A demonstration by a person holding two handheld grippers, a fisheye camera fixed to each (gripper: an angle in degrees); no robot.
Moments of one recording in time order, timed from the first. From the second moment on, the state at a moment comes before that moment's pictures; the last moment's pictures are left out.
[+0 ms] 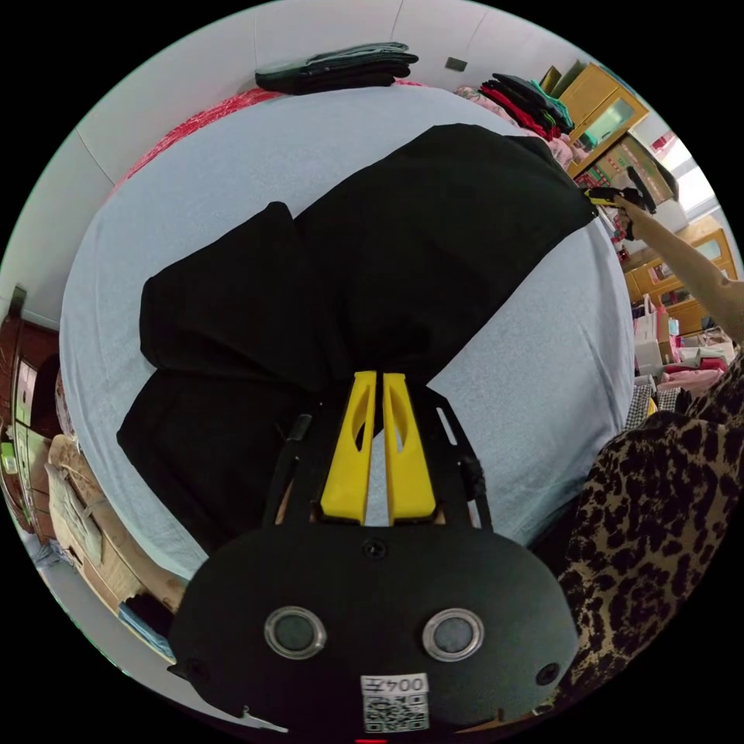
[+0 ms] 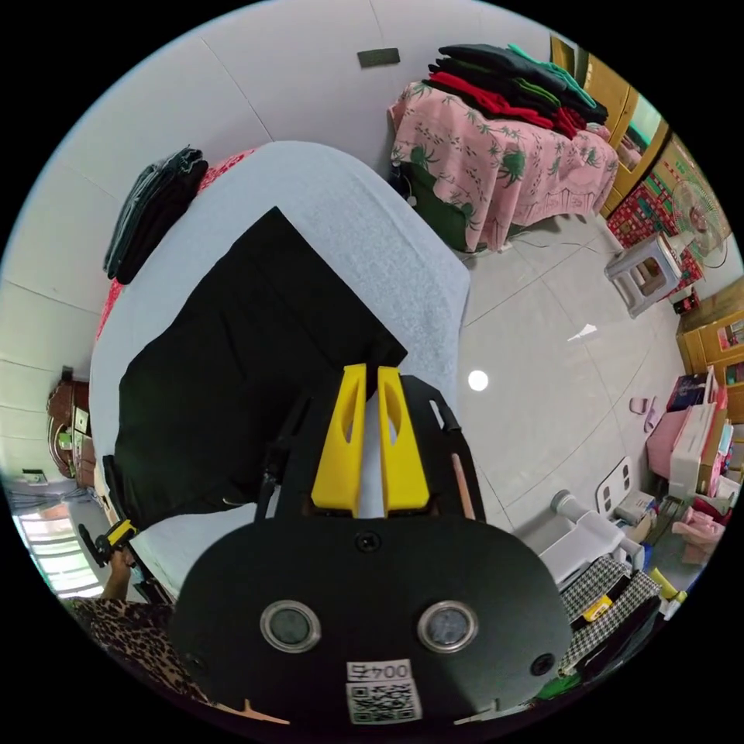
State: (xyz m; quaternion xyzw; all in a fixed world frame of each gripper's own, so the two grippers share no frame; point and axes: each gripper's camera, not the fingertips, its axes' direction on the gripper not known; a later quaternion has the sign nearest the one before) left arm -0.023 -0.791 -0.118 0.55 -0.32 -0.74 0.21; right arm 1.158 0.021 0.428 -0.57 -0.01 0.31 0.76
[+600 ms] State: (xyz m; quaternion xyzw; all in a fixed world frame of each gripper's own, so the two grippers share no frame) left arm -0.050 -0.822 -0.073 0.55 -0.35 -0.73 0.20; right arm 0.739 0.034 0.514 -0.62 -0.25 0.13 0.73
